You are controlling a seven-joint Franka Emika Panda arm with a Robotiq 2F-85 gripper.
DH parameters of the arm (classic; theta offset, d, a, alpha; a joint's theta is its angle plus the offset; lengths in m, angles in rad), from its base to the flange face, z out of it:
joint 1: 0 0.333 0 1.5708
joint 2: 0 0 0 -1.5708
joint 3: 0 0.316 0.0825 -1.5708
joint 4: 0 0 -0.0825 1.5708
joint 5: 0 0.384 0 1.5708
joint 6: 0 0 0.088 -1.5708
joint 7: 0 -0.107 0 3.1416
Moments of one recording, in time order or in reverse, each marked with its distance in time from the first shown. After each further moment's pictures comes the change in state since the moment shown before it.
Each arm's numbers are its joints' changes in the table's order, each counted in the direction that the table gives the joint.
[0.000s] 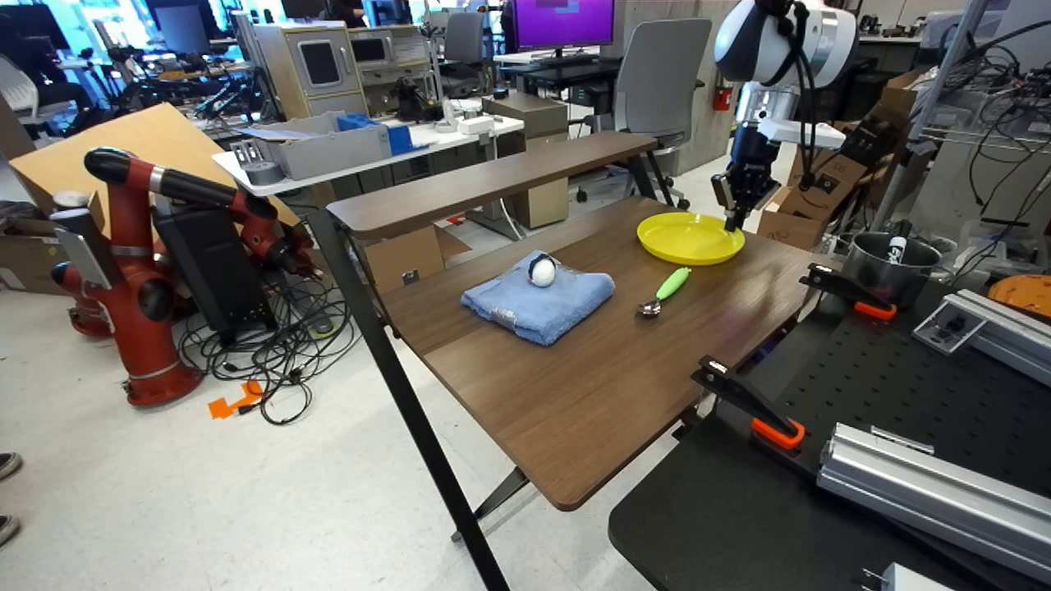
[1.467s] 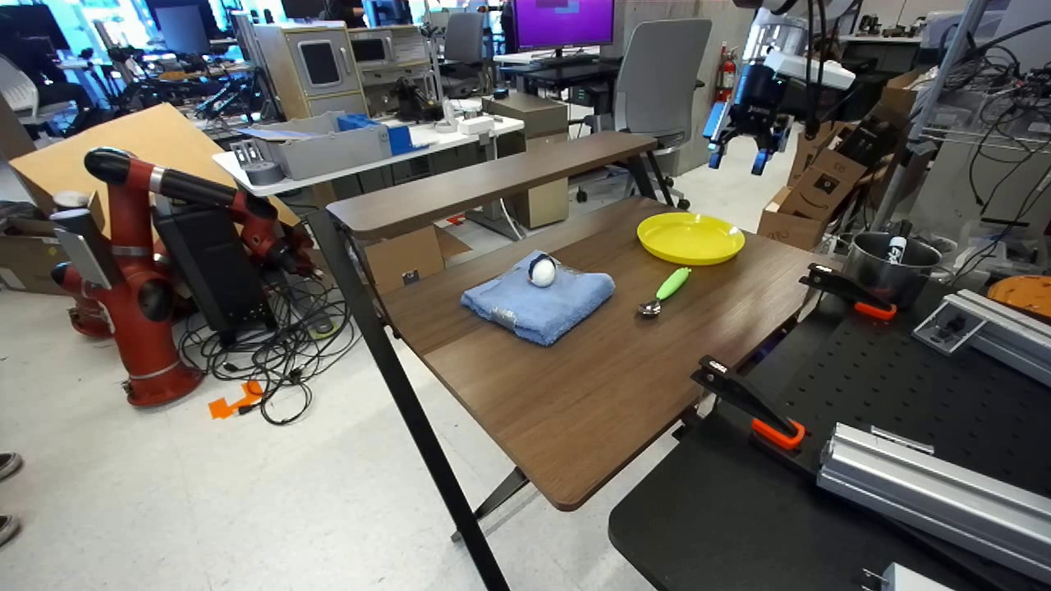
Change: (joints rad) arm -0.019 0.106 -0.007 -0.066 0.017 -0.155 -0.031
